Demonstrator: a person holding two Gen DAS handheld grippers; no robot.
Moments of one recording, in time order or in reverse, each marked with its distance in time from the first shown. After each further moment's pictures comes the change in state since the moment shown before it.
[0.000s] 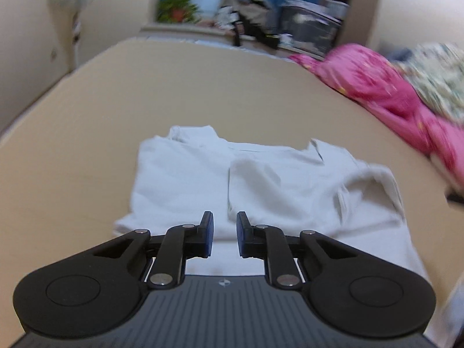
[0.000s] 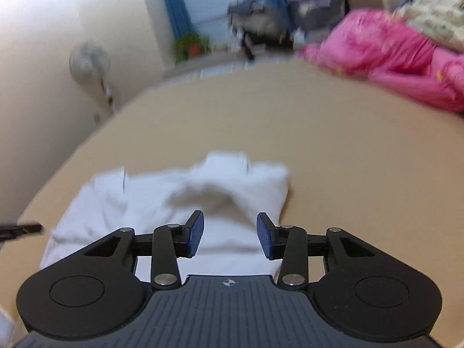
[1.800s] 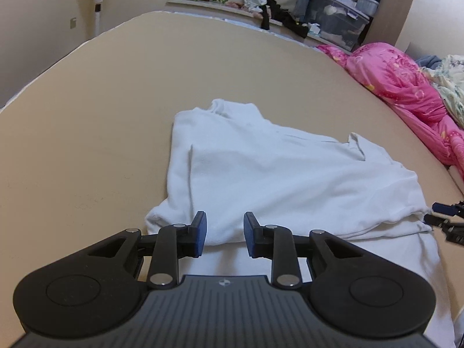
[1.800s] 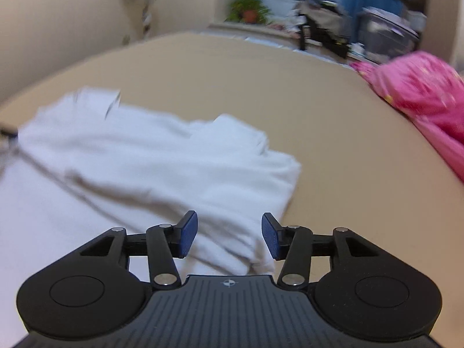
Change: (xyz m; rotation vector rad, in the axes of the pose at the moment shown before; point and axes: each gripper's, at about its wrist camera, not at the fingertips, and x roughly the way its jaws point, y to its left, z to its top) left arm 0.041 0.052 -0.014 -0.059 0.072 0.045; right arm 0.110 0.033 -0.019 -0.478 0.176 -0.023
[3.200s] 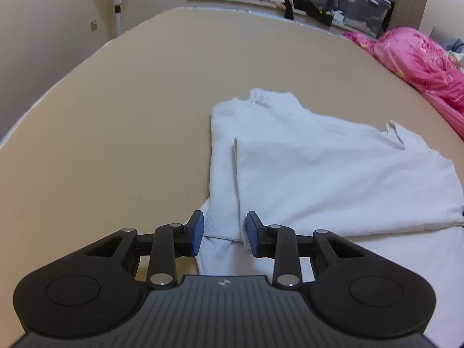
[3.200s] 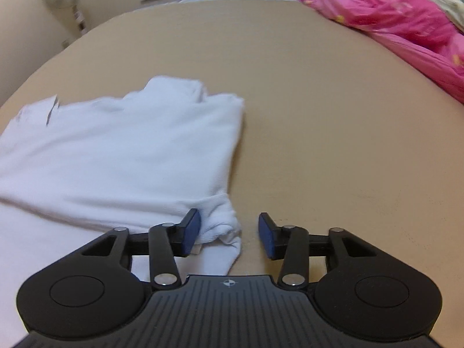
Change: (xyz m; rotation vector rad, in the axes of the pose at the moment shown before) left arm -0.018 0.011 0.010 0.031 0.013 0.136; right arm 0.001 -0.066 -0.014 0.449 0.135 -0.082
